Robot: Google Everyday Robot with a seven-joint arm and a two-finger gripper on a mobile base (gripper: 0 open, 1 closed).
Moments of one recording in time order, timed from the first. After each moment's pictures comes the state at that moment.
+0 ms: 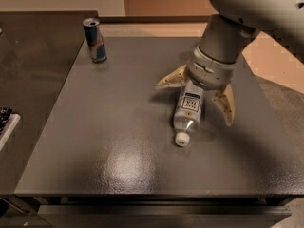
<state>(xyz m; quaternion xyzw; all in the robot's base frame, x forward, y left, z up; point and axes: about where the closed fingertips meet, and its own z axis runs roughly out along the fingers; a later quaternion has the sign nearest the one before) 0.480 -0.102 0.861 -0.96 0.25 0.04 0.11</state>
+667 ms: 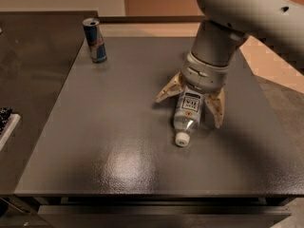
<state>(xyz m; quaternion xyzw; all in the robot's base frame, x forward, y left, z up) 0.475 -0.097 0.852 -0.97 0.22 0.05 0.09</state>
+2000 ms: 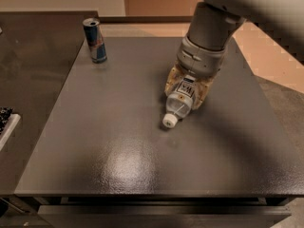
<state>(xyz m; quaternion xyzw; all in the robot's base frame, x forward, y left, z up) 0.504 -0.089 0.876 -0.96 0.27 0.02 0.09</state>
